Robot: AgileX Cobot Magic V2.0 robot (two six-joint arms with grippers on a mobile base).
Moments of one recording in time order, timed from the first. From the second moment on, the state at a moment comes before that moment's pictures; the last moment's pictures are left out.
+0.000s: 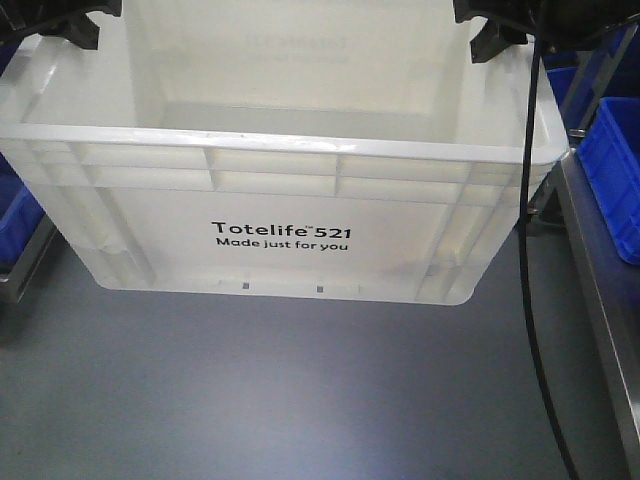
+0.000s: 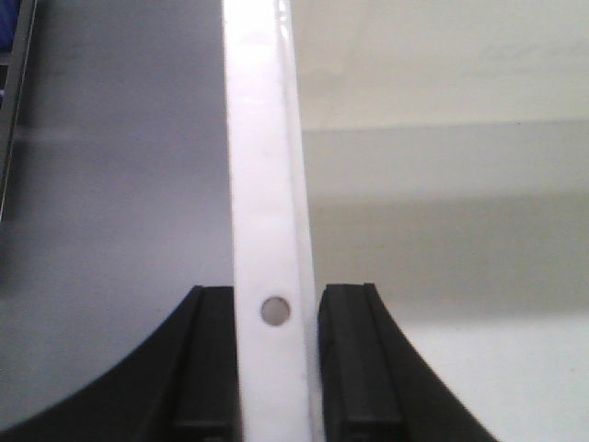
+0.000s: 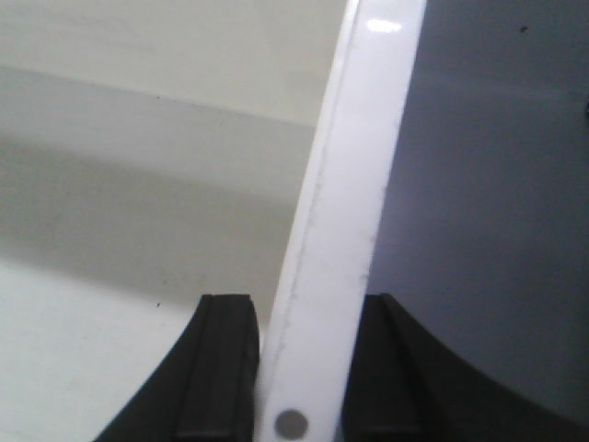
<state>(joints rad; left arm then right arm) -0.24 1.52 -1.70 0.06 1.10 -0.15 0.26 1.60 -1.75 0.04 1.15 0.02</state>
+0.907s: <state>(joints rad) -0.24 1.52 -1.70 0.06 1.10 -0.15 0.26 1.60 -1.75 0.04 1.15 0.02</state>
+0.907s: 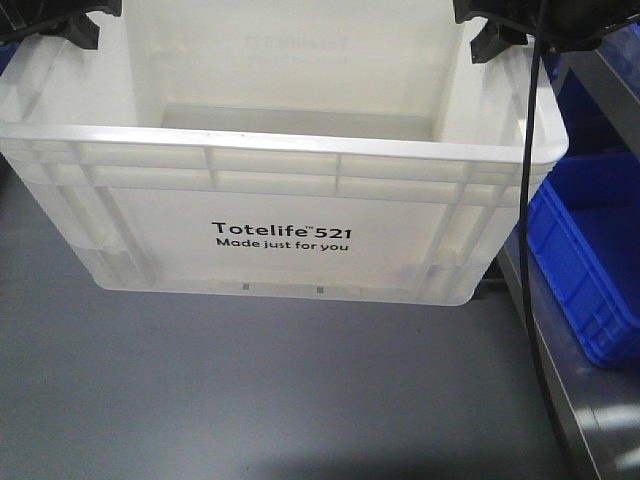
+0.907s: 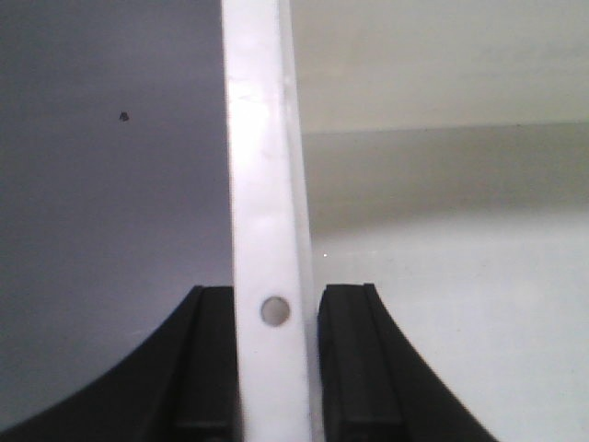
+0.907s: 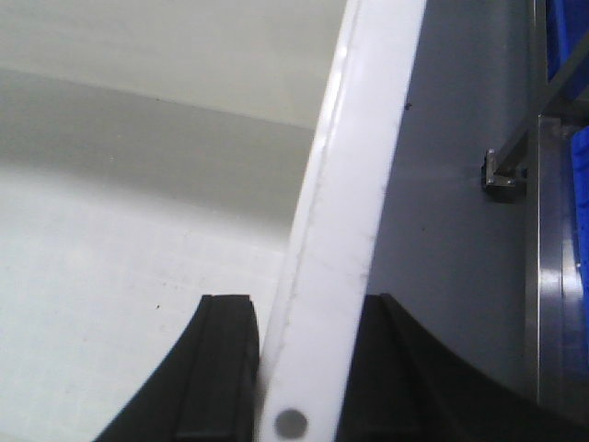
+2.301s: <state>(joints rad) -0.24 1.52 -1.70 0.06 1.10 -0.15 0.26 1.60 -1.75 0.04 1.15 0.02</state>
